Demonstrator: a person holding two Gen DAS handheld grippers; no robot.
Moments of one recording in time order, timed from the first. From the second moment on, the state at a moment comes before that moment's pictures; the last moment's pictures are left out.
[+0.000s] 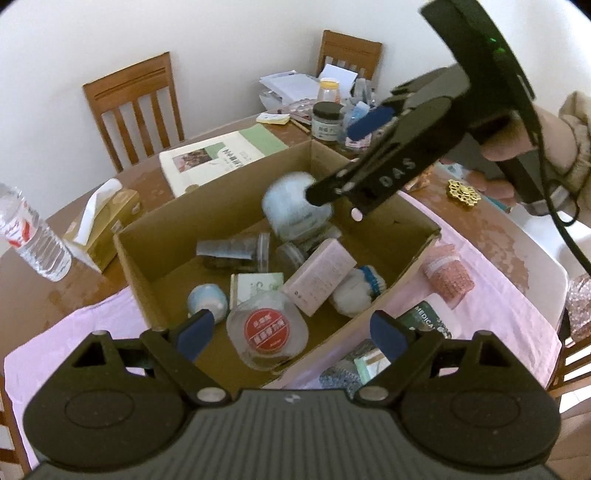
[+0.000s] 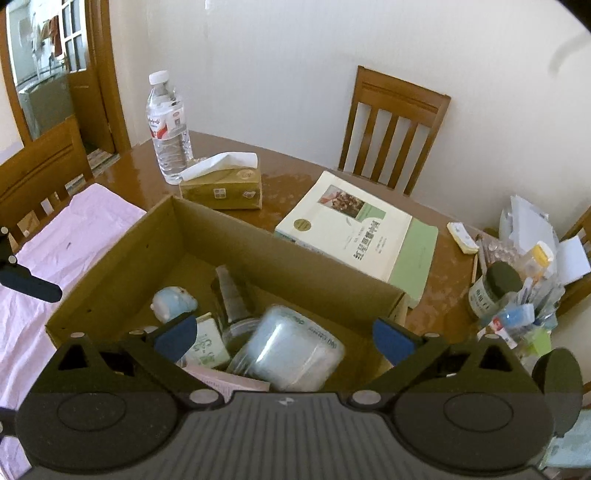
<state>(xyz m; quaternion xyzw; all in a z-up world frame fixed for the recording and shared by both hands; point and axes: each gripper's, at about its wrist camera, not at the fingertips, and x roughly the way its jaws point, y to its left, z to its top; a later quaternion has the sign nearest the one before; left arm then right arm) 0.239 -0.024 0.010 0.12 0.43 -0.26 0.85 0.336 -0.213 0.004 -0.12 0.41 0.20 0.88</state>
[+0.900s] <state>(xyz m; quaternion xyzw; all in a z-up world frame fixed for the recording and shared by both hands) 0.171 -0.039 -0.032 0.11 0.45 -0.26 0.85 0.179 -0.239 -0.029 -0.07 0.42 0.17 0.89</state>
